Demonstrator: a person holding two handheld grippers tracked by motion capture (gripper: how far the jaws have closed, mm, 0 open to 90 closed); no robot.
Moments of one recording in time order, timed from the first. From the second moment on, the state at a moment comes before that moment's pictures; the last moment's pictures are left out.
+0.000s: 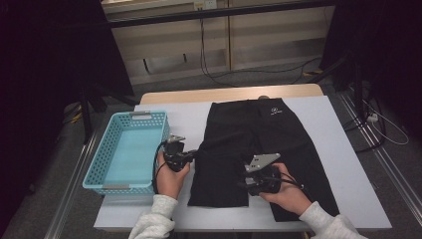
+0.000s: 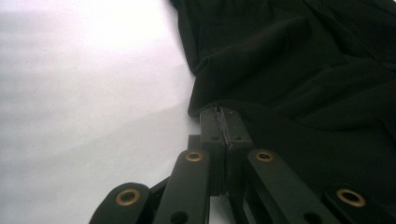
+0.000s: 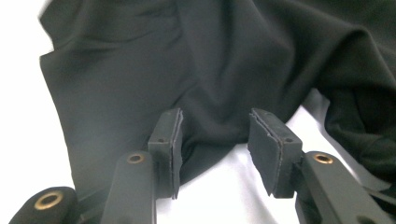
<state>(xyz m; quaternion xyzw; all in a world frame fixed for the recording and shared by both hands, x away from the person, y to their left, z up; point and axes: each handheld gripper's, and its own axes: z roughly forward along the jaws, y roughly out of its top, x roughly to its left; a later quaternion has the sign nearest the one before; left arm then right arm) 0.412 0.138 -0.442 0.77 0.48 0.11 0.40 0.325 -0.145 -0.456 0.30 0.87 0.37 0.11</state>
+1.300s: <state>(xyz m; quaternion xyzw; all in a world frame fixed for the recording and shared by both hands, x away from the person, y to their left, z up) 0.398 0.137 -0.443 0.80 0.44 0.13 0.40 0.322 -0.163 -0.445 0.31 0.86 0.39 0.10</state>
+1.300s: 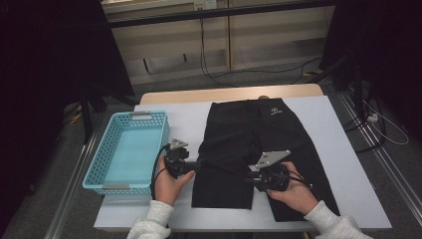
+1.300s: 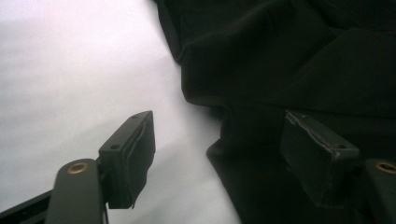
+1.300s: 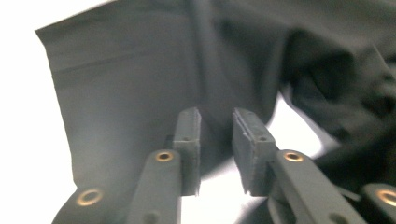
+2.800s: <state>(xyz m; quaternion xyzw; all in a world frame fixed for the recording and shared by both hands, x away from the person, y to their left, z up) 0.402 0.136 -0.443 0.79 0.45 0.13 0.40 0.312 -0.076 -0.456 0.19 0.88 0.42 0.07</state>
